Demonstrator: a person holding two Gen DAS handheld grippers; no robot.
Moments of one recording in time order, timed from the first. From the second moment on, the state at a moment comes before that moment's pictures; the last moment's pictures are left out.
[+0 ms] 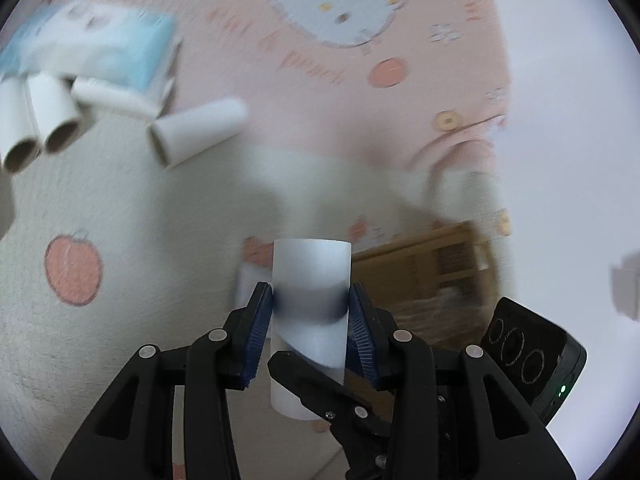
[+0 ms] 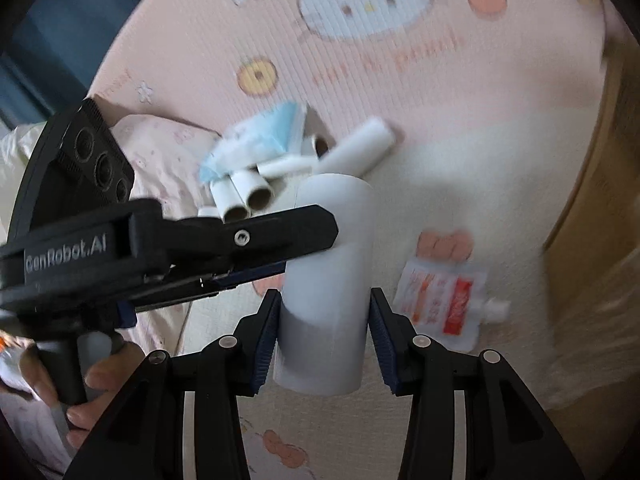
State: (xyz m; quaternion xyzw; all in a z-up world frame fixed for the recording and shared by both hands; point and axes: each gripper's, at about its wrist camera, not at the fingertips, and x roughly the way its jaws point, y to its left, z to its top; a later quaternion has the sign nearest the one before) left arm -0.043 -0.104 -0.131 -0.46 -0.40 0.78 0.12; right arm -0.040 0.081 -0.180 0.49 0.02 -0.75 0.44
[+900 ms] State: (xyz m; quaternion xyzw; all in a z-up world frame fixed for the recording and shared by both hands) left arm -0.083 0.029 0.027 -0.40 -0.23 0.85 0.25; right arm -0.074 0.175 -0.006 0.38 0.05 -0.84 0.38
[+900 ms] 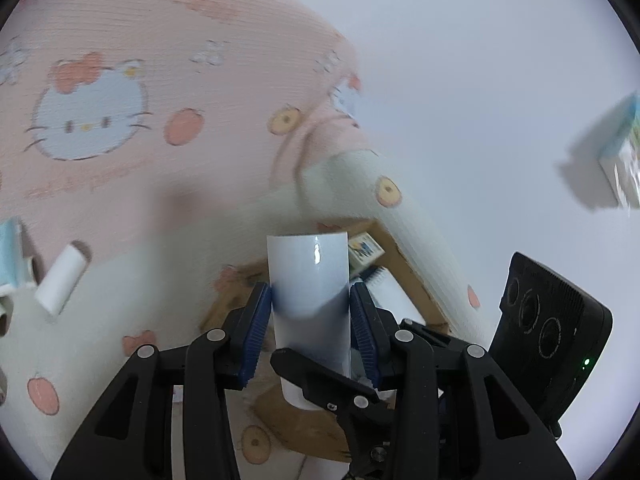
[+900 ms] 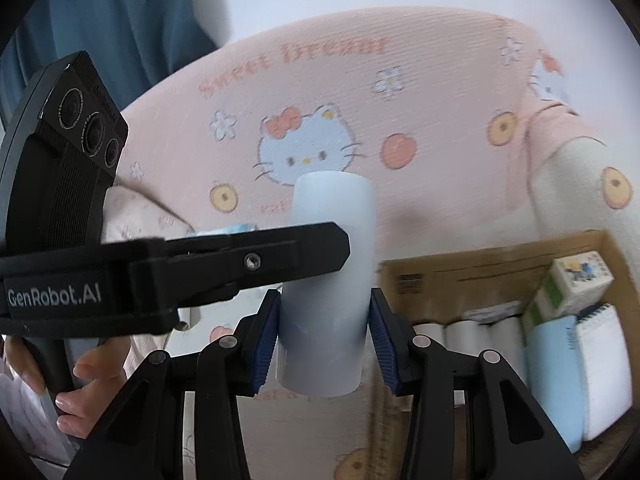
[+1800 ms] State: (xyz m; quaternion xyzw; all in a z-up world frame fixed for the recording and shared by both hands) left arm -0.168 0.145 -0.025 -0.52 -0.21 0.78 0.28; right arm -0.156 0.260 -0.030 0.48 0.02 -0.83 0.29
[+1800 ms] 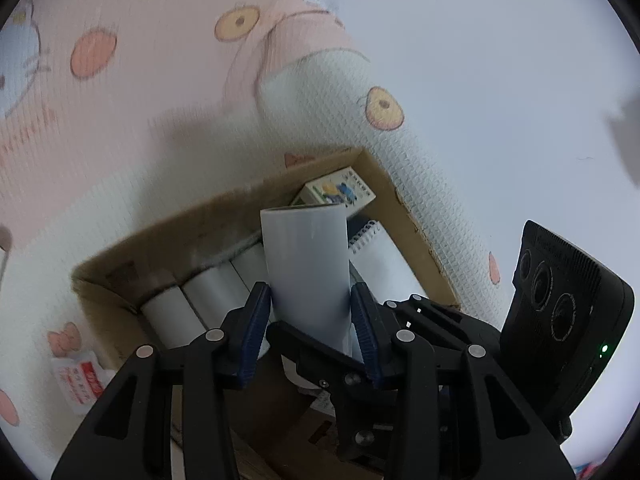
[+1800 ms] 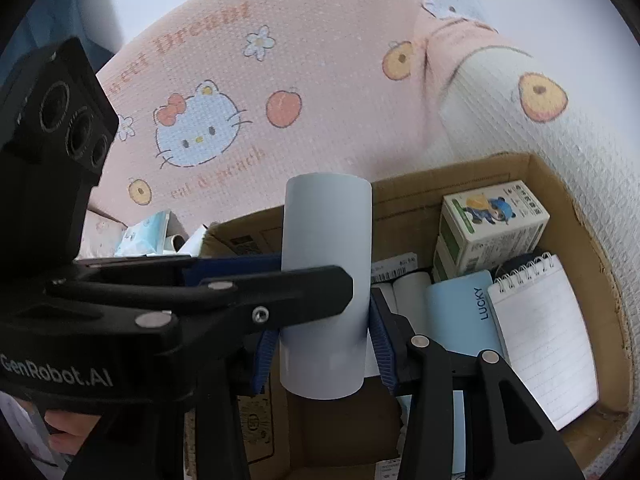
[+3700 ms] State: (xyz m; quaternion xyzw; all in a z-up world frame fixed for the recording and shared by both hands) left arm -0.202 0.168 -0.101 -0.62 -0.20 0.75 0.09; right arm -0.159 0.294 -0.037 0.50 0.12 -0.84 0.20
